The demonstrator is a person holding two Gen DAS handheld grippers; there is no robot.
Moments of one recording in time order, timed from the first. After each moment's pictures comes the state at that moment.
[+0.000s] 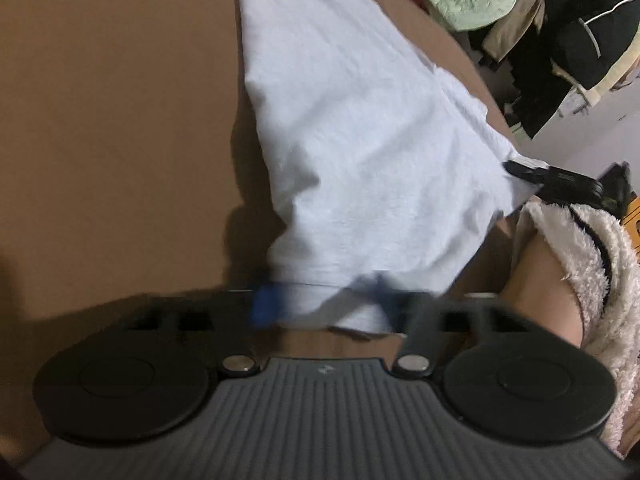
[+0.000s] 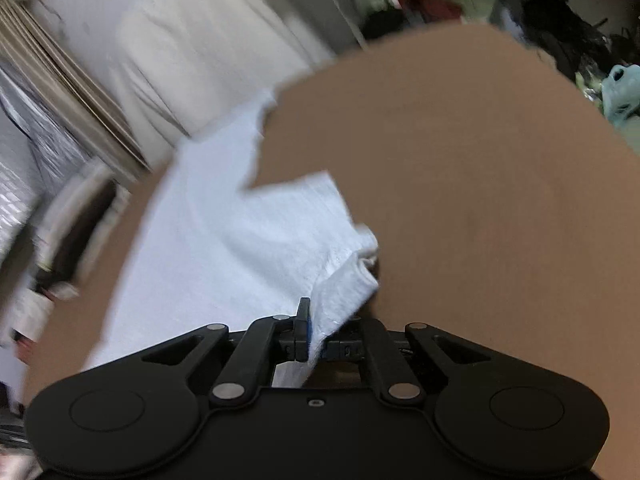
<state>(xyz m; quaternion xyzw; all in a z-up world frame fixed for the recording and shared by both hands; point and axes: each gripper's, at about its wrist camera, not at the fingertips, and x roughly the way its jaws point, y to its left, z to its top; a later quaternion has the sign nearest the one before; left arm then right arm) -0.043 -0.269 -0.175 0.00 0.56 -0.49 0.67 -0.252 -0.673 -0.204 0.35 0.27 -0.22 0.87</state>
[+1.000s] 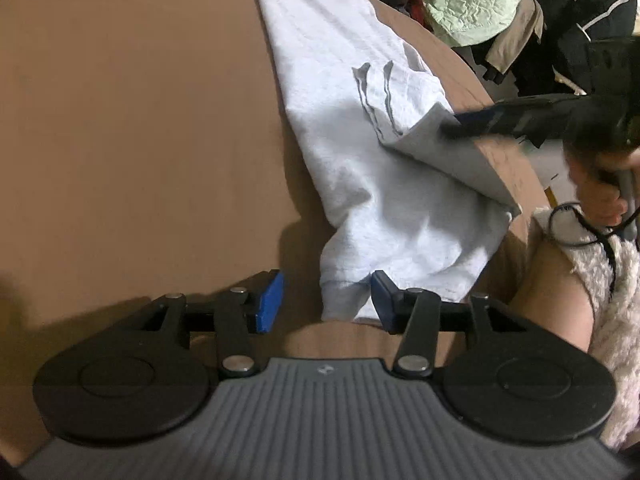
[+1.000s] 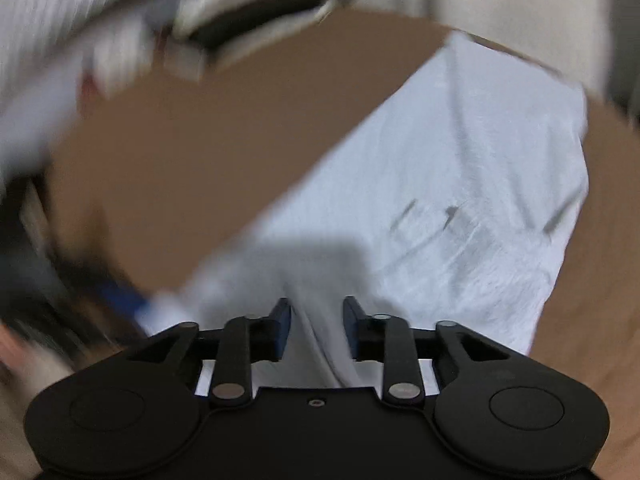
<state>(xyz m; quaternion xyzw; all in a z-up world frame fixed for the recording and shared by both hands) -0.037 -0.227 -0.155 0.01 0.51 -0.50 0.70 -0.072 -0.547 -0.121 0.15 0.44 0.03 0.89</state>
